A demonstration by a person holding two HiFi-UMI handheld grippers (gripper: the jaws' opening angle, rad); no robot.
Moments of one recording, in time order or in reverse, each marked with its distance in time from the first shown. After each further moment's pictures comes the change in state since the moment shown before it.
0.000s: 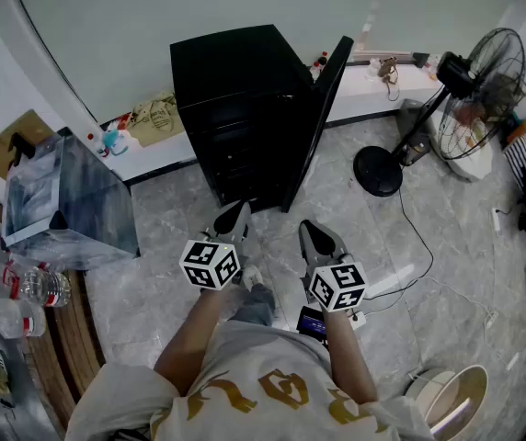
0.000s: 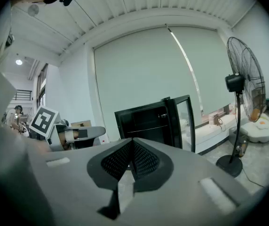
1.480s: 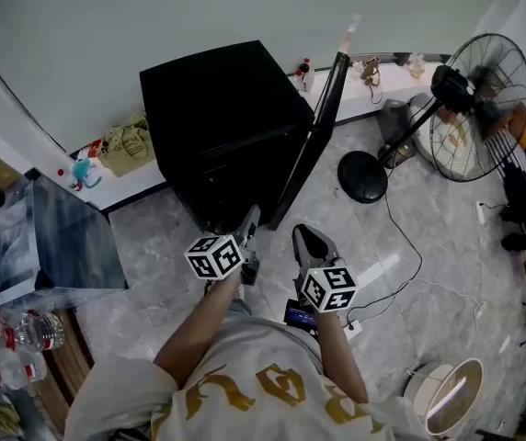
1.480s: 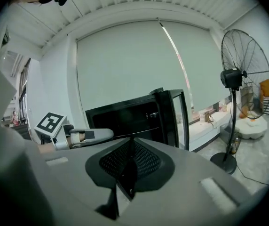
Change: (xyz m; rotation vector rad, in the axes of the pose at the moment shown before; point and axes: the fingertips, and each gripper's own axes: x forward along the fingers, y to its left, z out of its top) left arm 0.155 0.089 -0.010 -0.395 0.066 -0.118; right arm 0.128 -0.064 0.017 0.064 0.035 -0.167
